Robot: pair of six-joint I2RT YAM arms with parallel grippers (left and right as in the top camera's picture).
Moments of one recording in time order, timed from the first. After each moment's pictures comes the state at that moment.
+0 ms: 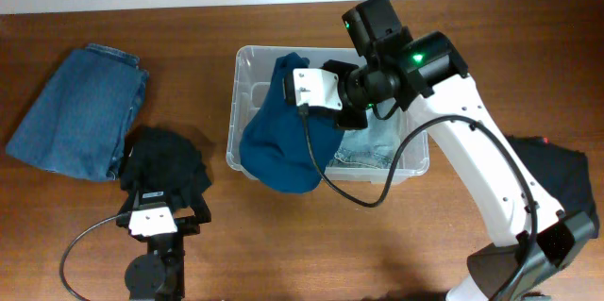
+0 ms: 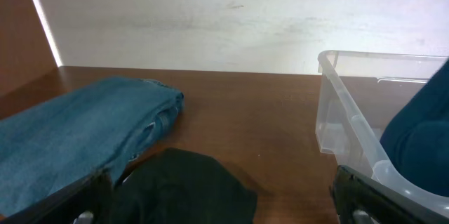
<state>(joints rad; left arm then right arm) -0.04 0.01 0.01 -0.07 -0.15 -0.02 0.45 1.76 1.87 -1.21 -0.54 -1.15</state>
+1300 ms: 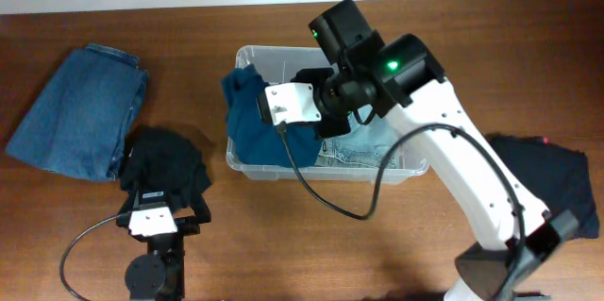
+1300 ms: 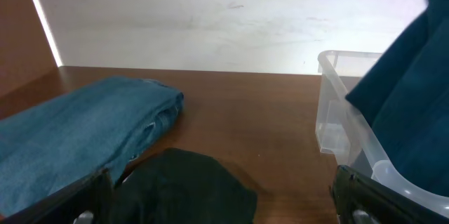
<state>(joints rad) -0.04 0.01 0.01 -0.07 -0.15 -0.02 0.56 1.81 1.99 -1.29 -0.47 -1.21</state>
